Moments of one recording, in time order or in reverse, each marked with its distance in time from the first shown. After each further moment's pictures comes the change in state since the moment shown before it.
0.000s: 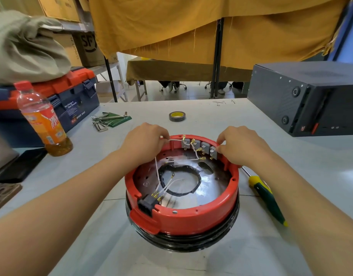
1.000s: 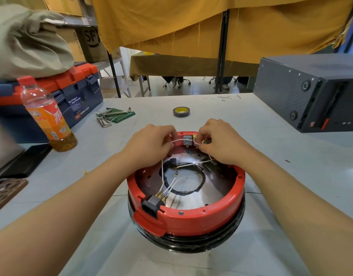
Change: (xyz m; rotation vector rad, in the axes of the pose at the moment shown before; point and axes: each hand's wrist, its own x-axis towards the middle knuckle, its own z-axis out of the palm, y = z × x) left_hand -0.011 -0.001 0.006 -0.147 -0.035 0.041; right_hand 0.011 -0.024 0.019 0.225 0.035 -0.364
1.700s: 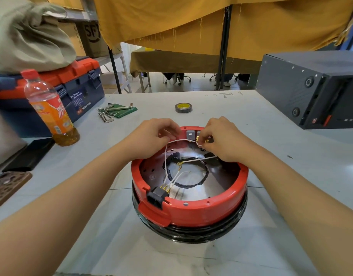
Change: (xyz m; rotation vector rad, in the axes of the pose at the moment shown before) left_hand -0.007 -0.005 -0.011 -0.413 -0.083 -0.043; right_hand -0.002 -0.003 0.003 -0.131 -0.053 -0.049
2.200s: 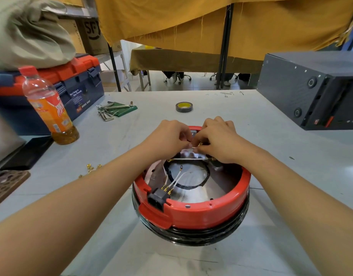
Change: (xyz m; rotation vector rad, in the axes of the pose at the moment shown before) left_hand 0.019 0.018 0.025 0.226 -0.009 -0.021; right_hand 0.007 -0.006 0.007 -0.099 -0.052 -0.040
